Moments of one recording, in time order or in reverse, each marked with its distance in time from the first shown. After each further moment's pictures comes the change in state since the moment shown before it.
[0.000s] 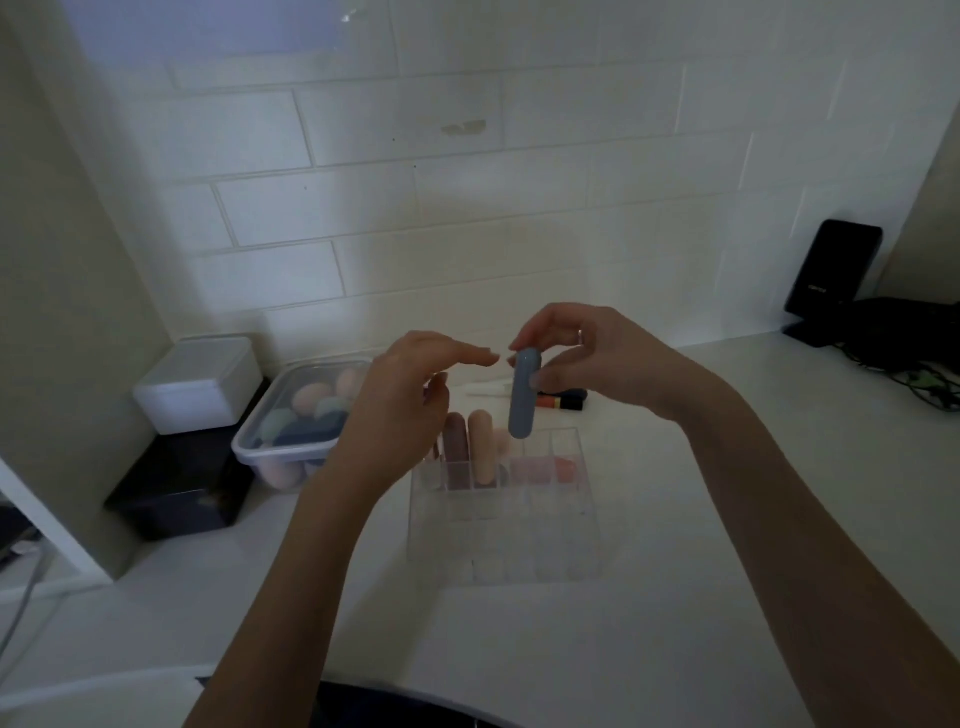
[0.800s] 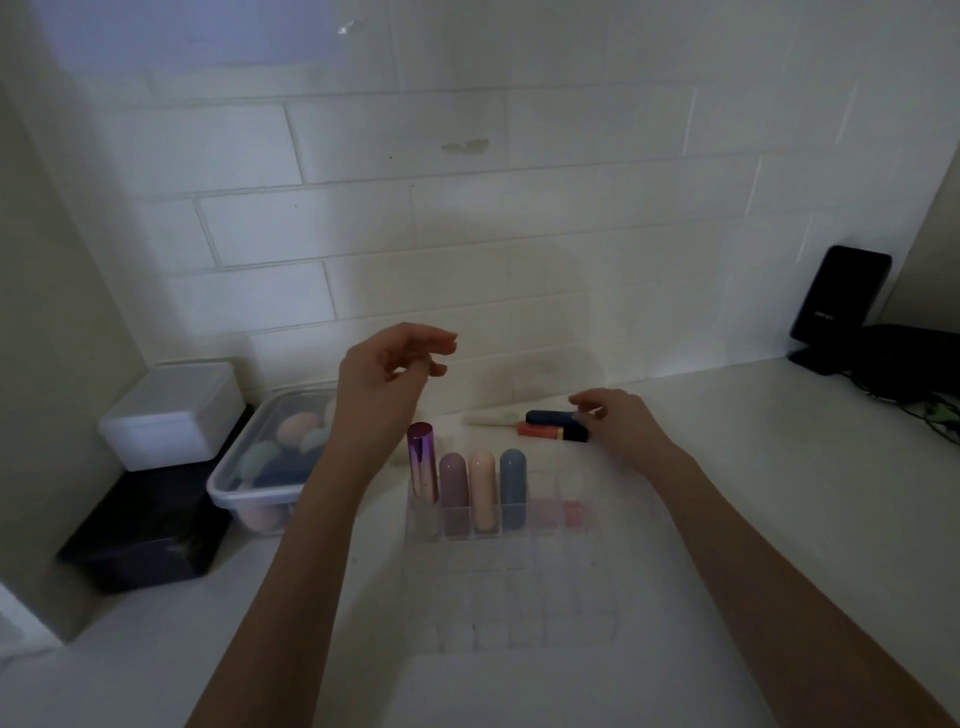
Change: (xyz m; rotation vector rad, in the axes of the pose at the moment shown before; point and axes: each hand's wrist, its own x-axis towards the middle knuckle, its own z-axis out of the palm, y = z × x) left_hand 0.040 -0.038 0.013 -0.485 0.187 -0.275; right_hand 0.055 0.157 -0.004 -0.424 0.321 0.348
